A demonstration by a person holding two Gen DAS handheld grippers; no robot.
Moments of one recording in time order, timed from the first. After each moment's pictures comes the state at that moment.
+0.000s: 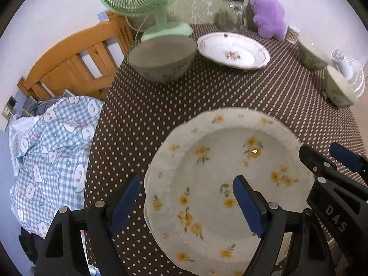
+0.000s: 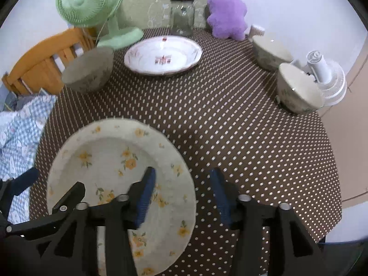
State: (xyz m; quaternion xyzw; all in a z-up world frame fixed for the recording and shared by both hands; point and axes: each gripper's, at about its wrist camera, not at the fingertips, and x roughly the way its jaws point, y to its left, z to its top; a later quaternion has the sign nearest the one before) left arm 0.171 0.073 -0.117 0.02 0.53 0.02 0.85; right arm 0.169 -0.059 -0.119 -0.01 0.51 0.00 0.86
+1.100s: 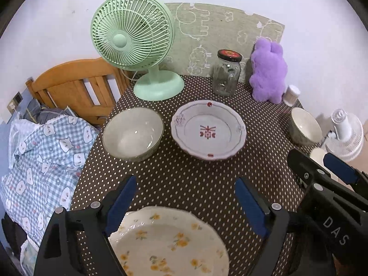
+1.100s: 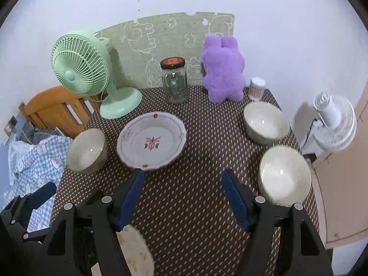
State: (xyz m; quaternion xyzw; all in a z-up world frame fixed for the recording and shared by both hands) left arm 0.256 0.000 -0.039 -0.05 0.45 0.07 0.89; right arm 0.269 -0.132 -0.027 0.01 0.43 0.06 0.90
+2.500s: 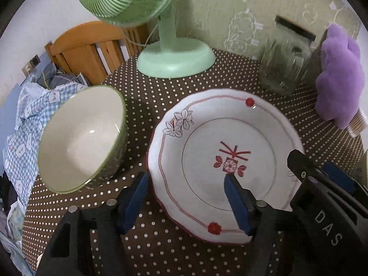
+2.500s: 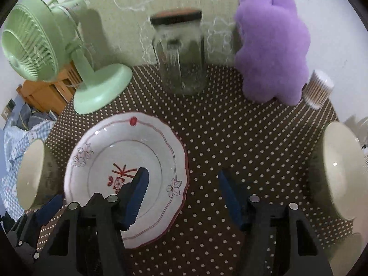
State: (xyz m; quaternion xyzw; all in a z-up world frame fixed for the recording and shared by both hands) left arm 0.394 -0.003 -0.154 -0.11 0.49 0.21 0.84; right arm 0.454 -0.120 -0.156 -0.01 0.49 0.14 0.86
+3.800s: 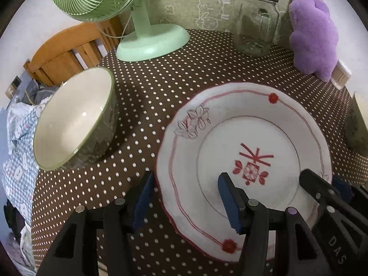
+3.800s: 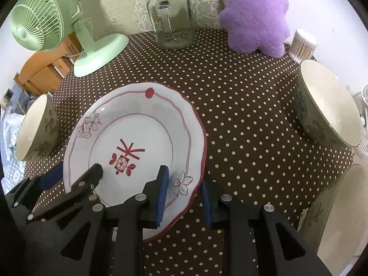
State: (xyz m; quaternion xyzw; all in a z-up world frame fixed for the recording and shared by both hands) left arm 0.364 -0.013 -0.165 -0.05 0.53 0.13 0.84; right arm 0.386 -0.144 -0.172 -0.01 0.54 0.12 0.83
